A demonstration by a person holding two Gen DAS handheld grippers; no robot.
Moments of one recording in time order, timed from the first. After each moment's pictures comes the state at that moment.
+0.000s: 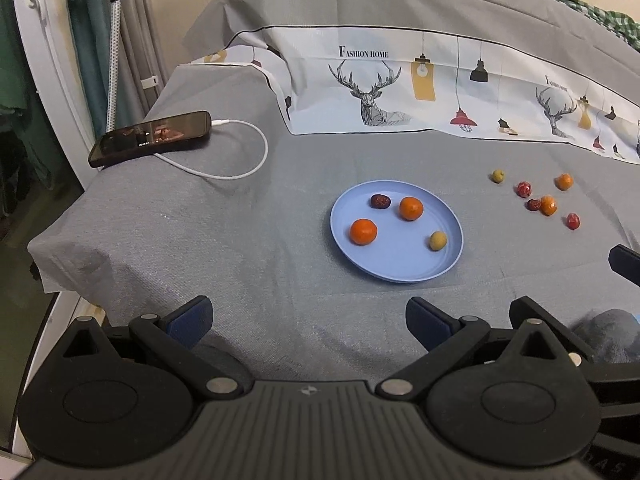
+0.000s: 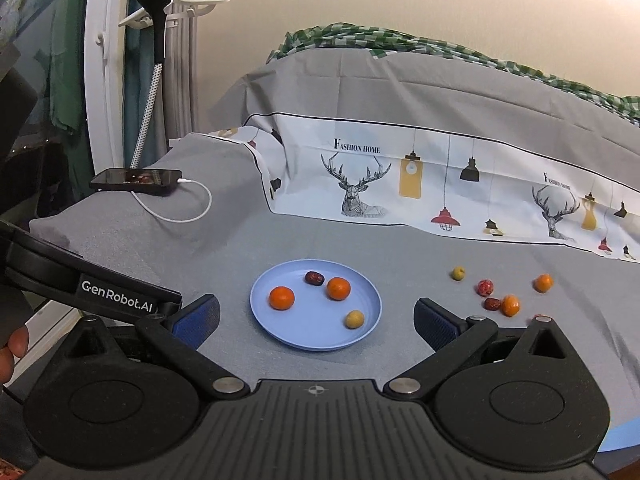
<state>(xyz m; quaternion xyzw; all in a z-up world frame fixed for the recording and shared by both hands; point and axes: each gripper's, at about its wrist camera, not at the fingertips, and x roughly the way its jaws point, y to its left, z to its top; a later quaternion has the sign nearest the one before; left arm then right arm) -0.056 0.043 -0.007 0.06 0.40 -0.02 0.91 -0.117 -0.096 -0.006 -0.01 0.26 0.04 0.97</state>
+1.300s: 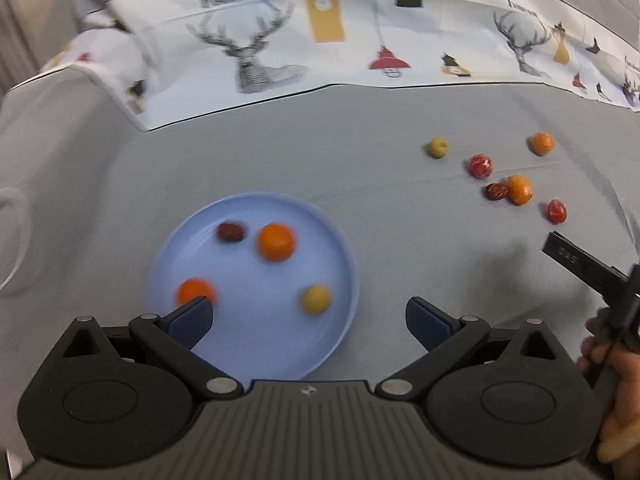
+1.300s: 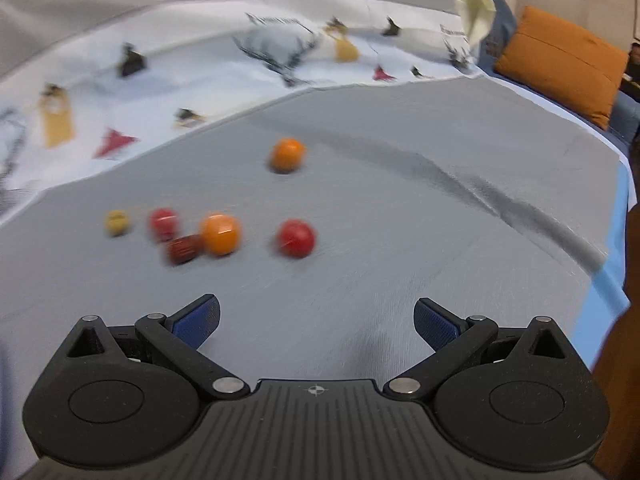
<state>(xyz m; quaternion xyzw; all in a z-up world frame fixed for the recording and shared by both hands) 0.123 -0.148 -0.082 0.11 0.49 -0.10 0.86 0.062 -0.365 -0.190 0.15 0.35 -0.35 0.86</state>
